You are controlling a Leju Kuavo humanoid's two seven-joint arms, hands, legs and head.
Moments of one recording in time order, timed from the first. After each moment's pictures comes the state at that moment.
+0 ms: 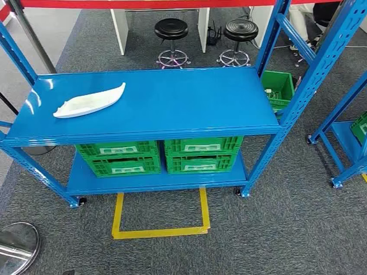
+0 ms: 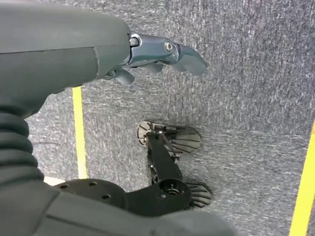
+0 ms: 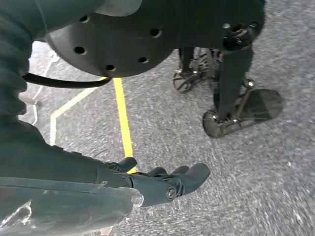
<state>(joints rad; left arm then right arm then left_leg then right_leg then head) 0.05 -0.12 0.77 -0.36 -0.58 -0.01 -0.12 0.05 0.02 0.44 -0.28 -0.77 -0.25 -0.07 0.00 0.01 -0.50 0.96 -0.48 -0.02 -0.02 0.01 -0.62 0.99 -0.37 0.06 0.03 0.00</state>
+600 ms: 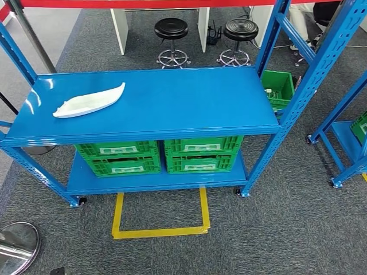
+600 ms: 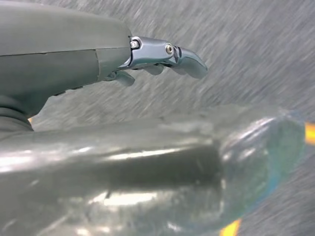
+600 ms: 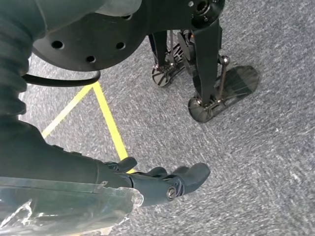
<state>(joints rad) 0.01 -0.18 1.04 -0.43 -0.71 0.16 -0.33 0.00 0.05 0.61 -0.21 -1.12 -0.35 -0.16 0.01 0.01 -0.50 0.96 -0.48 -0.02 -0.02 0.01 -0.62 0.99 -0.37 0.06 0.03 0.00</state>
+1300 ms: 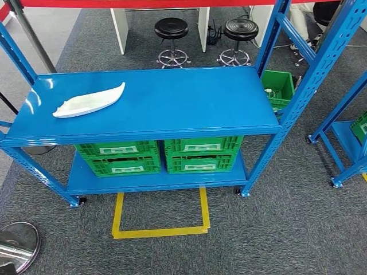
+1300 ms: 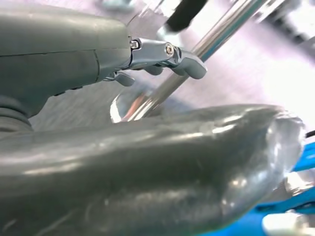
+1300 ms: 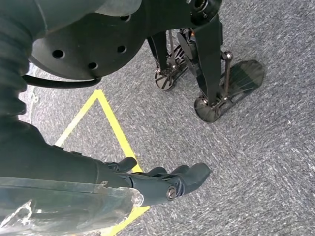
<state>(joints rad) 0.12 -0.24 0.99 -1.02 -0.61 0.36 -0.61 -0.03 0.06 0.77 -0.16 -1.37 -0.39 -0.16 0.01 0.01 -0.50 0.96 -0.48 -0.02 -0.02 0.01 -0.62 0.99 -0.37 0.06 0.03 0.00</state>
